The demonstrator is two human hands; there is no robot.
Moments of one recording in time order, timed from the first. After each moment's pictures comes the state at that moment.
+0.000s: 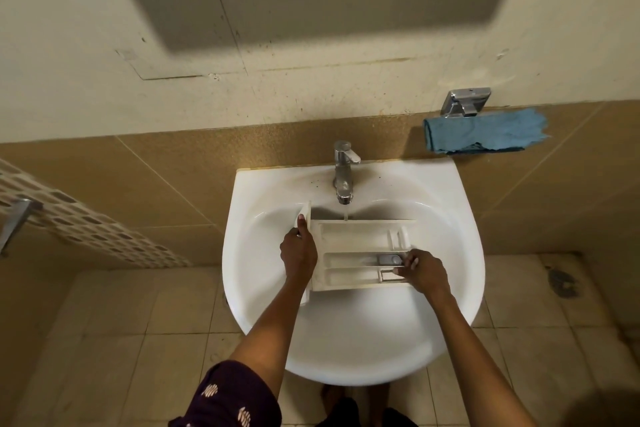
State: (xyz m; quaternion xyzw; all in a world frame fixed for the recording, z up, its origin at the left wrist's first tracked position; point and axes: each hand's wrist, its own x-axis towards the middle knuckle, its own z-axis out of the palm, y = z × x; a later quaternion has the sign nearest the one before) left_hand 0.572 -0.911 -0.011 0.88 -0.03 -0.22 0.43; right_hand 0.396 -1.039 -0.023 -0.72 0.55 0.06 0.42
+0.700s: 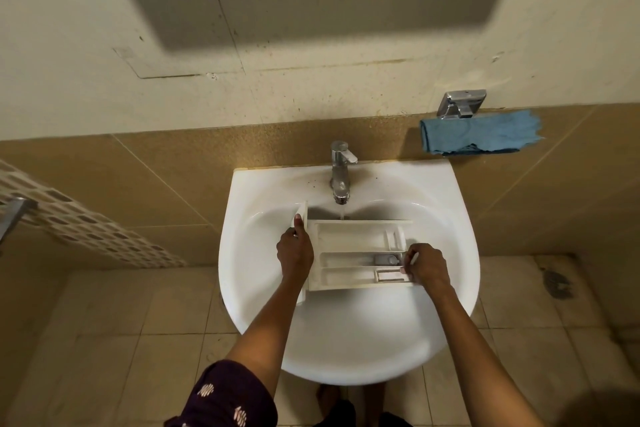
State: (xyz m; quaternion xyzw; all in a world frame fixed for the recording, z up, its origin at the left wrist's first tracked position) left_hand 0.572 -0.911 -0.010 0.87 -0.03 -0.22 0.43; right_hand 0.399 -1.054 -0.025 -0.75 0.56 0.06 0.36
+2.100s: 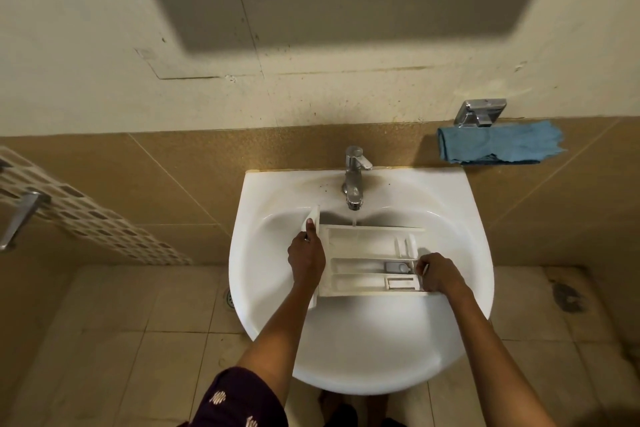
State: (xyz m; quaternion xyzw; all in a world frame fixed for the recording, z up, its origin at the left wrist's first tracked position) left_hand 0.571 -0.912 -0.005 0.87 -0.02 -0.22 0.43; right_hand 0.400 -1.065 -0.024 -0.77 0.52 0.16 0.34
